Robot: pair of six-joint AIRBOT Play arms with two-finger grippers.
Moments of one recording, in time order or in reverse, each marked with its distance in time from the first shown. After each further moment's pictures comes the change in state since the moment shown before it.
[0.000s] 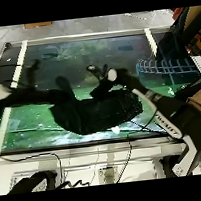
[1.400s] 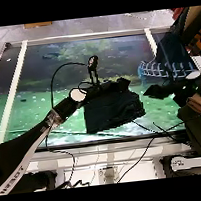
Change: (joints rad) left arm -0.554 -0.314 0.111 -0.460 0.820 0.155; right arm -0.804 0.310 -0.657 0.418 0.135 -0.364
